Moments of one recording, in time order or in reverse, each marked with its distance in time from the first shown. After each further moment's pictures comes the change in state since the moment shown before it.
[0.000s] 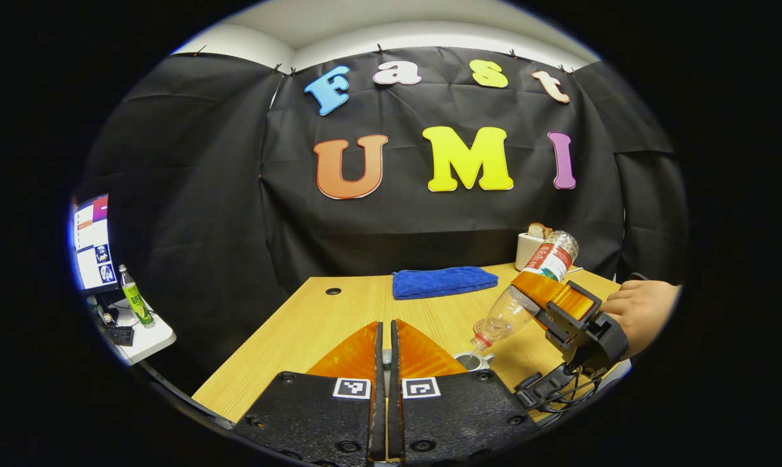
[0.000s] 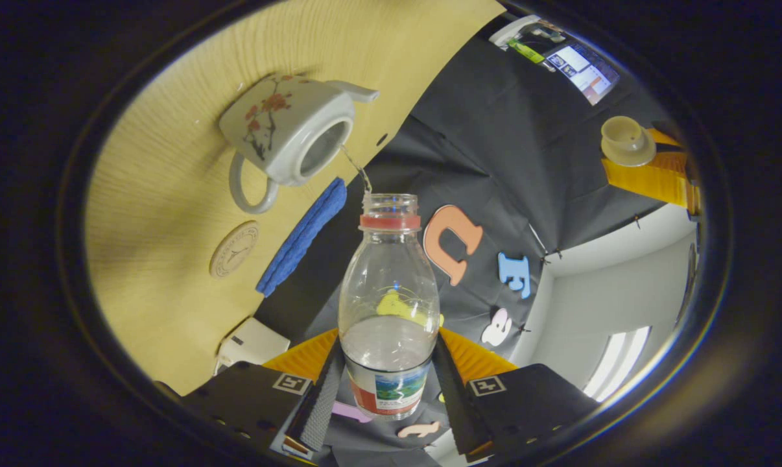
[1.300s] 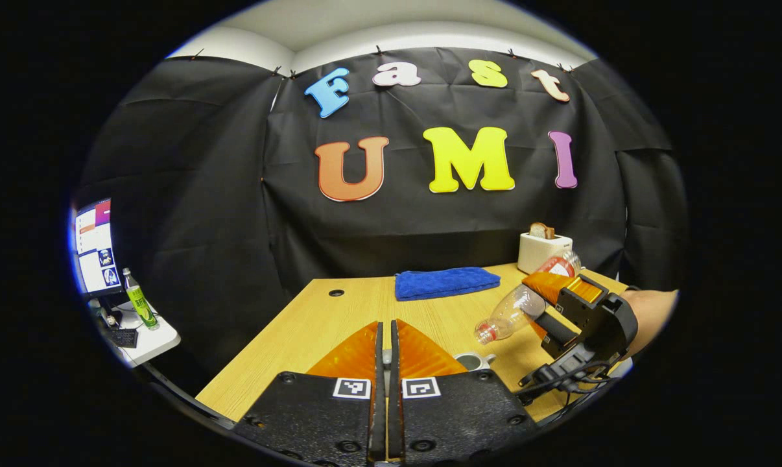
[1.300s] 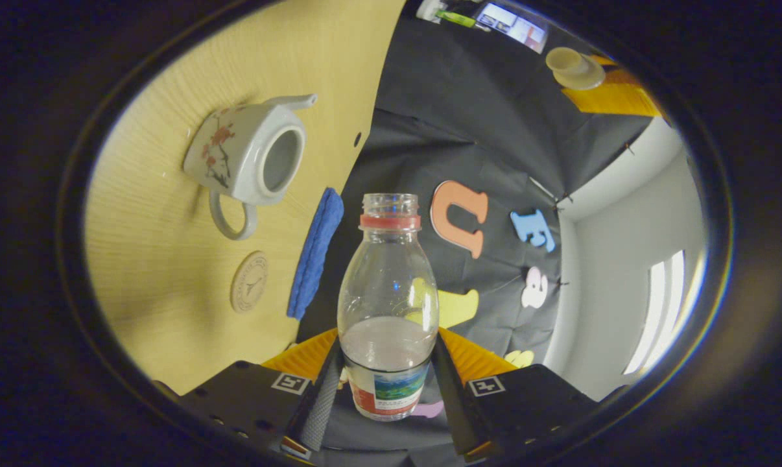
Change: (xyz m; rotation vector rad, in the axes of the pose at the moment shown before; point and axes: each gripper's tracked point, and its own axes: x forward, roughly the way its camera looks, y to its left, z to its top) left arm -0.007 -0.001 0.011 -0.002 -0.026 0.015; right arm -0.002 0.038 -0.015 0.394 0.046 0.134
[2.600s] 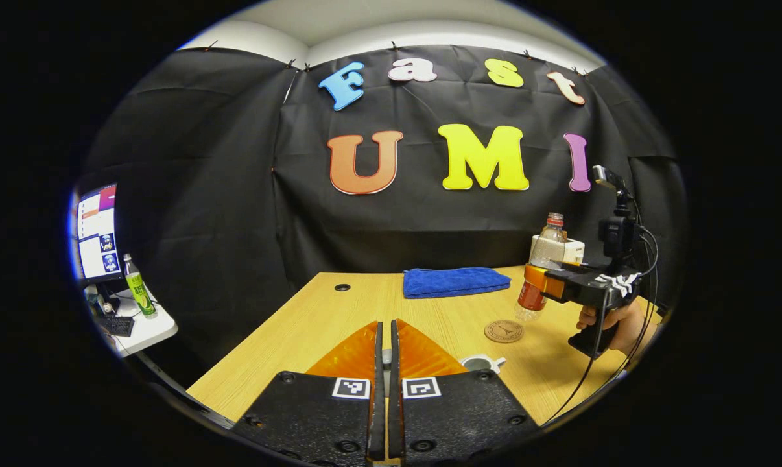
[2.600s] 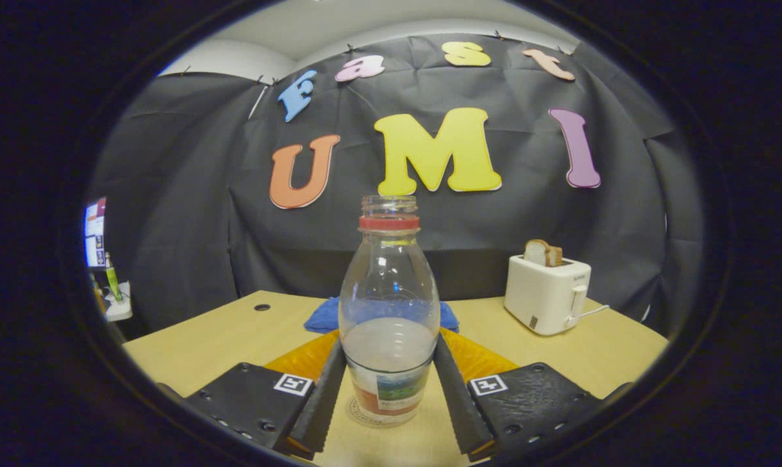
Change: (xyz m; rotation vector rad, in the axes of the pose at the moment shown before) left arm 0.022 0.012 -0.021 -0.029 0.039 0.047; right arm 0.096 0.025 -0.039 1.791 0.195 0.302
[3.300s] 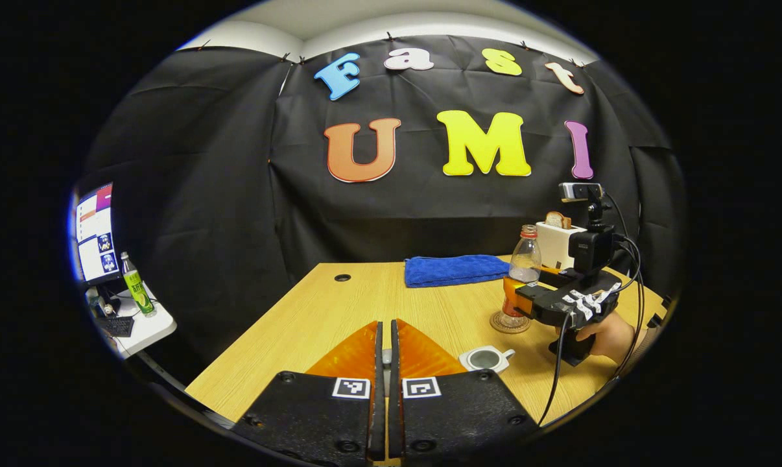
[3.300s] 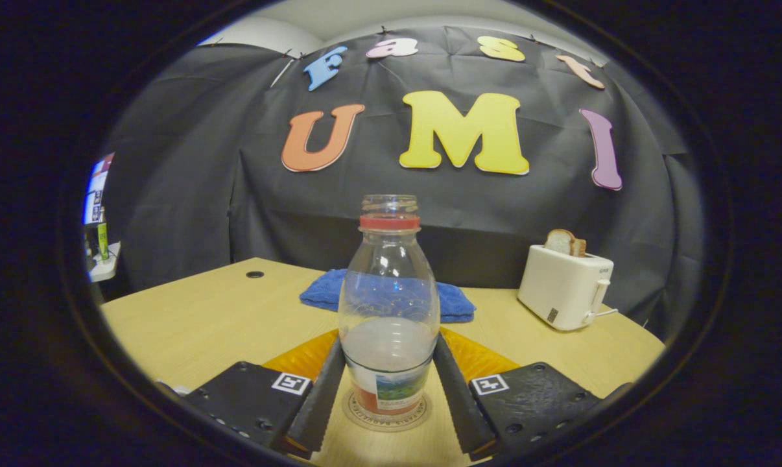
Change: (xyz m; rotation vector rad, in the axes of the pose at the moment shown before) left arm 0.009 -0.004 -0.013 0.013 0.043 -0.004; right arm 0.037 0.023 -0.050 -0.082 0.054 0.012
